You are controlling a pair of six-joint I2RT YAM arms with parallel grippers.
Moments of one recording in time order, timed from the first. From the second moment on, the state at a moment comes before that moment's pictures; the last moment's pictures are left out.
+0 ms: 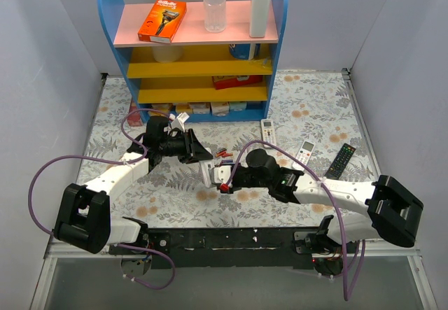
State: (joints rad) left arm -0.34 1.30 0.72 -0.07 0.77 -0.74; right arm 1.08 1.29 0.66 0.28 -0.36 -0.61
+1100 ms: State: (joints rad) left arm -0.30 1.30 0.72 -0.06 0.70 -0.67; right arm 1.11 1.43 0.59 0.59 -0.22 -0.70
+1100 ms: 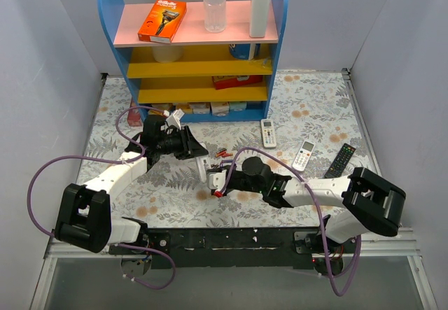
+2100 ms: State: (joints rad) left arm -0.32 1.30 0.75 -0.17 0.54 -0.53; right arm 1.11 1.53 0.59 0.69 -0.20 -0.69
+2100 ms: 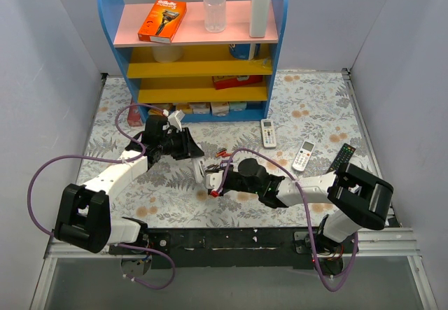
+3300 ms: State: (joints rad) left arm -0.32 1.23 0.53 -0.03 0.27 -0.64; right arm 1.14 1.65 0.54 0.78 -0.16 -0.65
